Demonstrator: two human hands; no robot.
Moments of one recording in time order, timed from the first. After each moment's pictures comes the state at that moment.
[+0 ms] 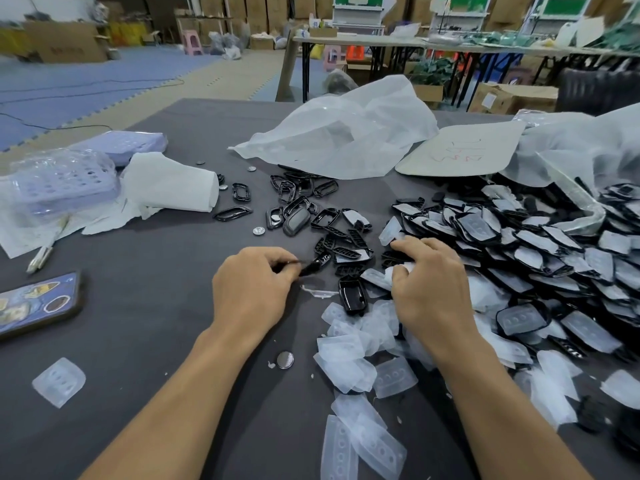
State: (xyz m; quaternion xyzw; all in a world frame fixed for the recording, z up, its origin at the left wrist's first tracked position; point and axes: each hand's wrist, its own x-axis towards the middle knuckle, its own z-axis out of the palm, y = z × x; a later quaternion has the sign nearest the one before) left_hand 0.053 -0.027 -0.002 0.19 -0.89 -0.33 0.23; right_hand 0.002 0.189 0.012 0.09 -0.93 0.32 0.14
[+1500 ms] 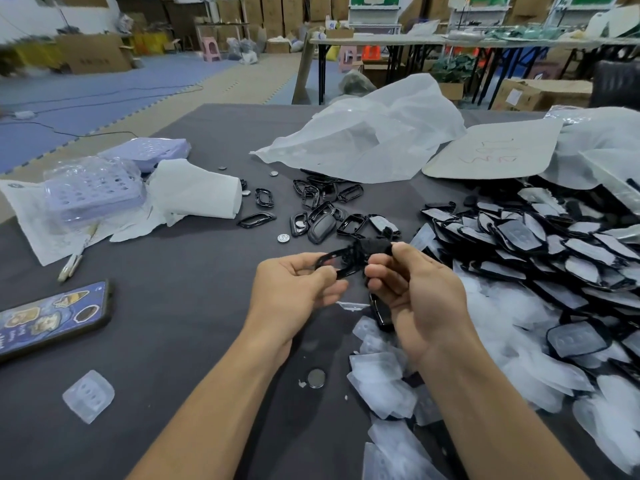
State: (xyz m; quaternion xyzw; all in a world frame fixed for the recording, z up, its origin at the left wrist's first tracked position) left_hand 0.051 -0.015 0.006 0.19 -0.61 -0.76 0.13; right_hand 0.014 0.127 0.031 -0.08 -0.46 0.88 -0.11
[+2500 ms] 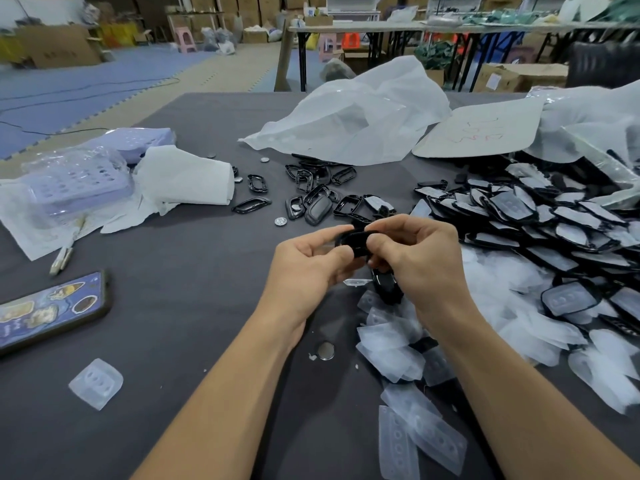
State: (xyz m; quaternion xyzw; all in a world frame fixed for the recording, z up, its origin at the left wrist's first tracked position) left_hand 0.058 -0.011 0.012 0.10 -0.61 -0.78 0.07; right_hand 0.010 0.133 0.018 0.10 -0.73 0.68 0.04
